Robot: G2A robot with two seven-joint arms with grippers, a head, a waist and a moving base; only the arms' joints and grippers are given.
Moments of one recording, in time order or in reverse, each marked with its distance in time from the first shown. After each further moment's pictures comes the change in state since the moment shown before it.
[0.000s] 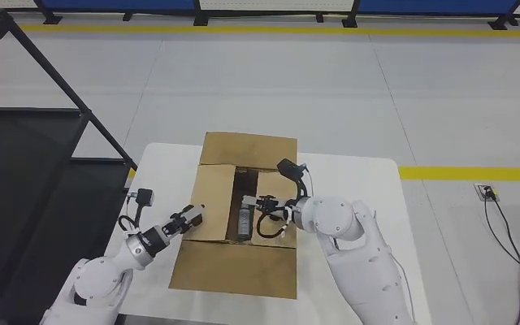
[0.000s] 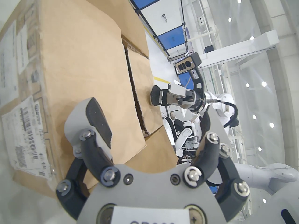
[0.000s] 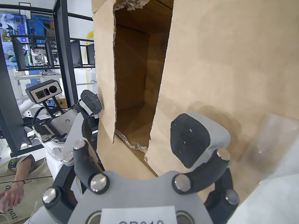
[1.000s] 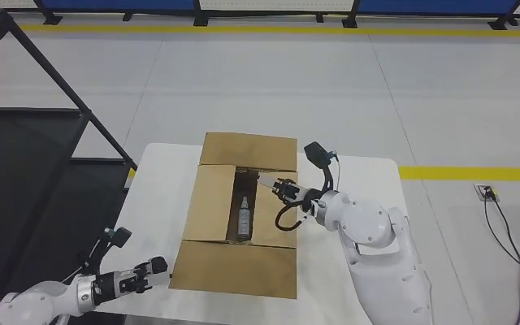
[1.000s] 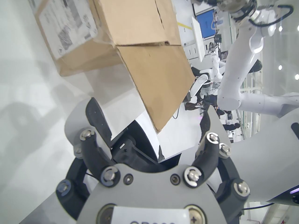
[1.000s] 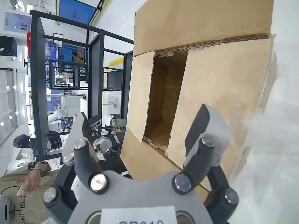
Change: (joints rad) left arm 0.228 0.113 -0.243 -0.033 -0.036 -0.189 -0.575; right arm -0.094 0.032 0.087 -0.271 0.049 0.060 -0.075
